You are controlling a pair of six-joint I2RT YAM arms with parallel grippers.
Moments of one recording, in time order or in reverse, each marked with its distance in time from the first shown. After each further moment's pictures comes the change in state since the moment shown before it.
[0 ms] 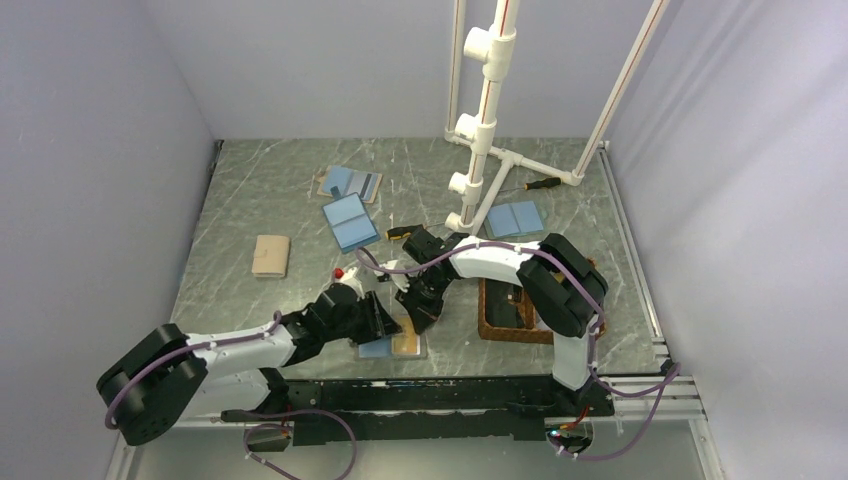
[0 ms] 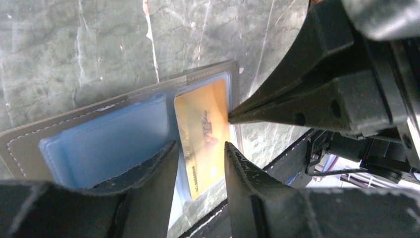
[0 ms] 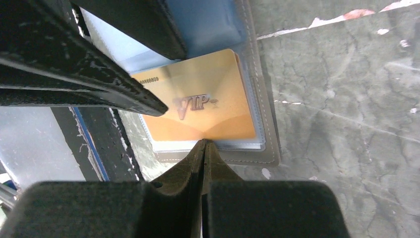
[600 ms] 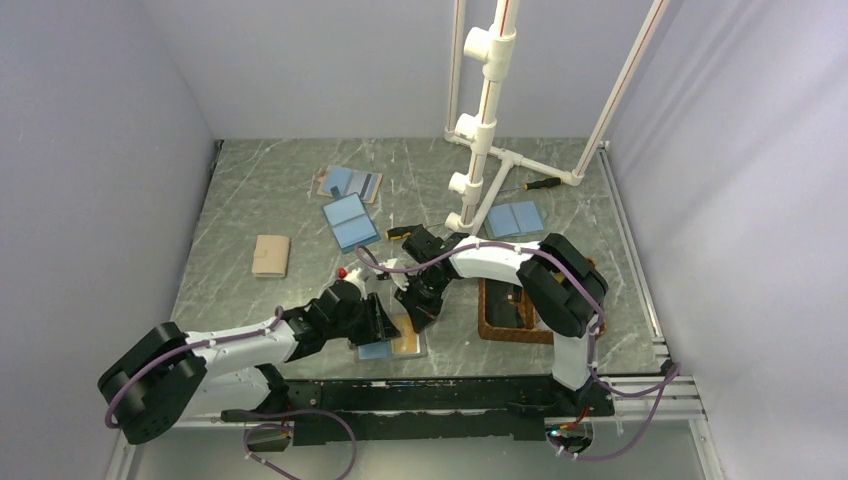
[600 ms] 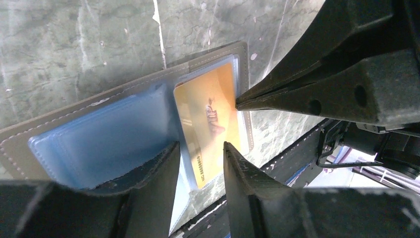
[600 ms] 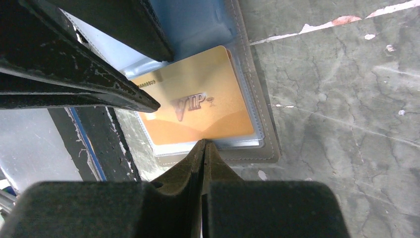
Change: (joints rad) left arm -0.001 -0.020 0.054 -0.167 0.026 0.035; right arm 0.000 0.000 0.000 0.029 0.012 0.027
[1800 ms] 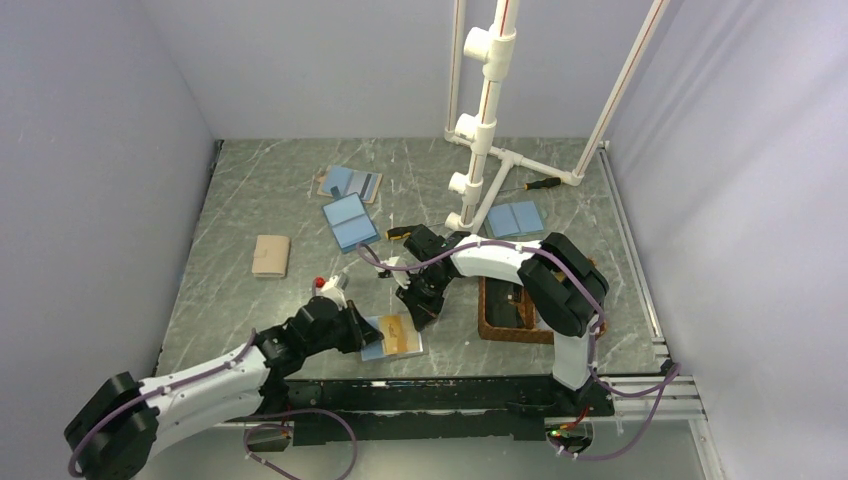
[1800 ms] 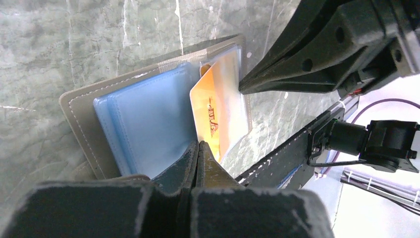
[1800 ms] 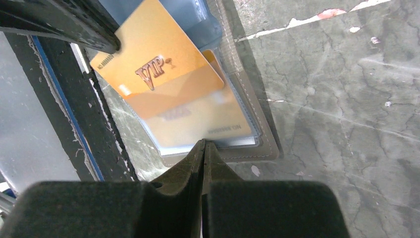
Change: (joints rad) left arm 0.000 -0.301 -0.147 -0.025 -0.075 -0.043; right arm -0.007 0.000 0.001 -0.004 0.008 0.000
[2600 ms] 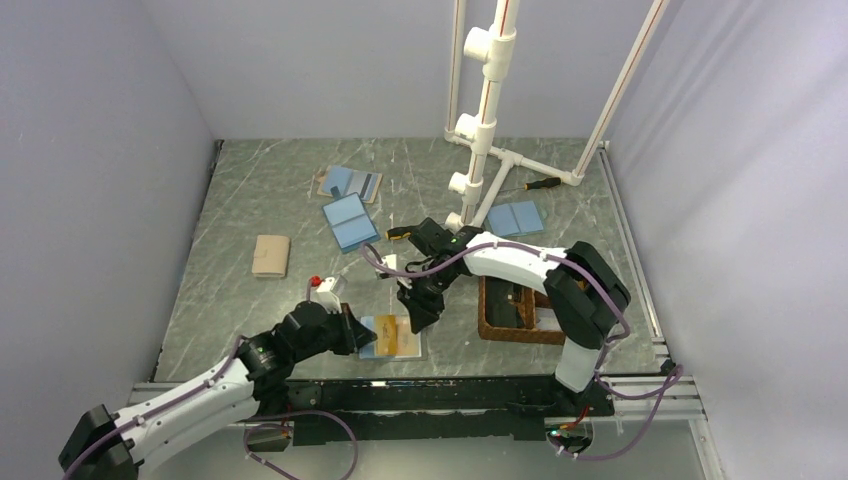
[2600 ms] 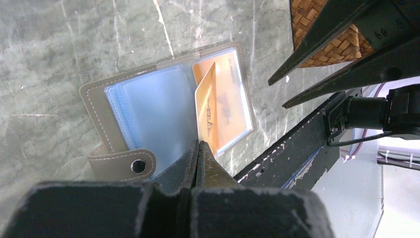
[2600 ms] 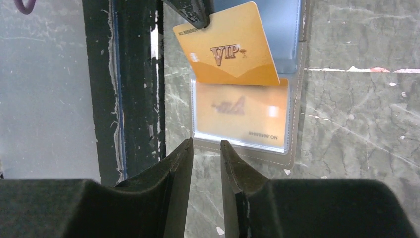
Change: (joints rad) left arm 0.000 -0.253 -0.010 -0.177 -0.008 0.184; right arm 0.000 -0.122 0.005 -0.077 -0.161 -0.199
